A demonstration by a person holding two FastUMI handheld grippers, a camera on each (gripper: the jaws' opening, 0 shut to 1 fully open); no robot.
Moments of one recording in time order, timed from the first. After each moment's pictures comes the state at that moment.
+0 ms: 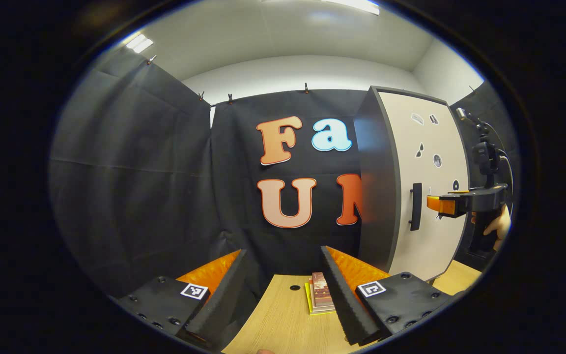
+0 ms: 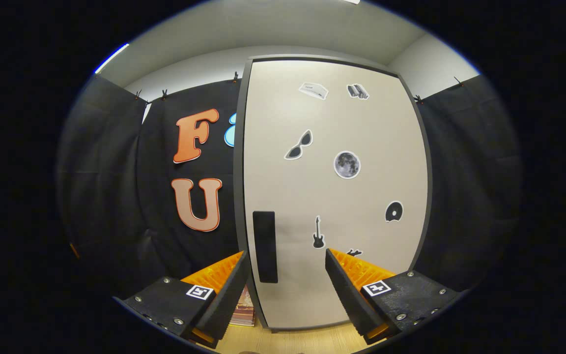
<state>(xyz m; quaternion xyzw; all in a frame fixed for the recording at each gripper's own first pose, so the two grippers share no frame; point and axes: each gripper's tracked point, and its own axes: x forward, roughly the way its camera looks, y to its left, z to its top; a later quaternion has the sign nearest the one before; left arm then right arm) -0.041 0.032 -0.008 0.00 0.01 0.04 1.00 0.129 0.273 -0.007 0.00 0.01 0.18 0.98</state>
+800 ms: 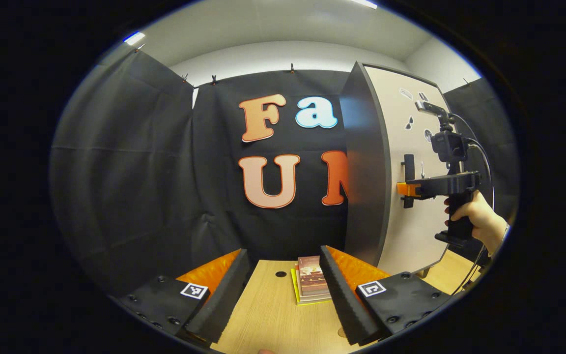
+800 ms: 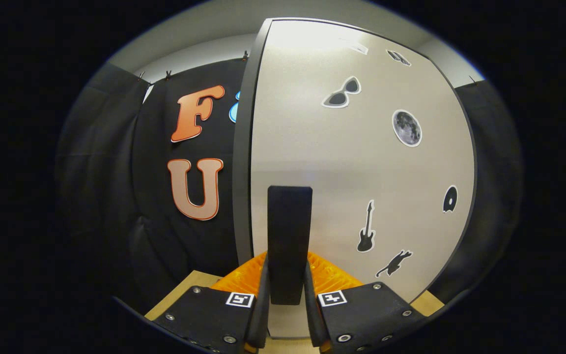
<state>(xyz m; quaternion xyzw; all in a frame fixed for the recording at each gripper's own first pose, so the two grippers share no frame) -0.010 -0.010 -0.063 -0.01 0.06 -0.01 1.00 0.186 0.318 -0.051 -0.01 0.06 0.20 0.98</state>
